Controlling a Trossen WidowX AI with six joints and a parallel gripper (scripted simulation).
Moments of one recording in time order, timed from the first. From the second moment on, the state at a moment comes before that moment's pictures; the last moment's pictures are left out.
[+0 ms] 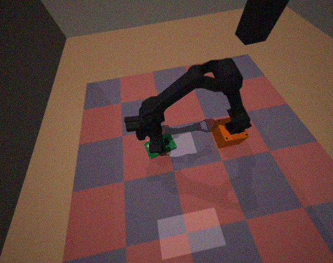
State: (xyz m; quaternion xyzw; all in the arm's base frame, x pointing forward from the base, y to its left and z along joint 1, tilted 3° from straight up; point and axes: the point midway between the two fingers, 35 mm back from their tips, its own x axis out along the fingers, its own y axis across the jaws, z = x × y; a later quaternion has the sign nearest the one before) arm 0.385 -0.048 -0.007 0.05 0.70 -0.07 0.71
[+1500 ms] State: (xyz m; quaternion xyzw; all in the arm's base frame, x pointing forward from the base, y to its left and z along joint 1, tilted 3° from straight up) arm 0.384 -0.048 -0.011 0.05 0.70 -0.07 0.71
